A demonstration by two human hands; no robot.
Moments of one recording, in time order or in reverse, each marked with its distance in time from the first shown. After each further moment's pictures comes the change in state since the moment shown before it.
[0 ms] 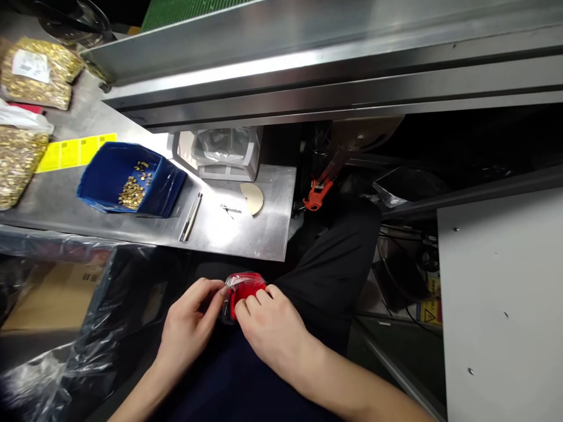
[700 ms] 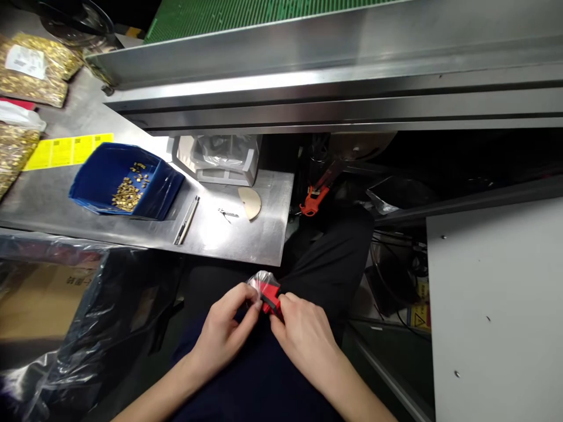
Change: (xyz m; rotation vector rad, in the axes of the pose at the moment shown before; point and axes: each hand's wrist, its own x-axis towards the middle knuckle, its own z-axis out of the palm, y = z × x) left_hand 0.010 0.025 0.044 -0.258 -0.178 0.267; right_hand -0.035 0.025 -0.010 0.409 -0.096 0.647
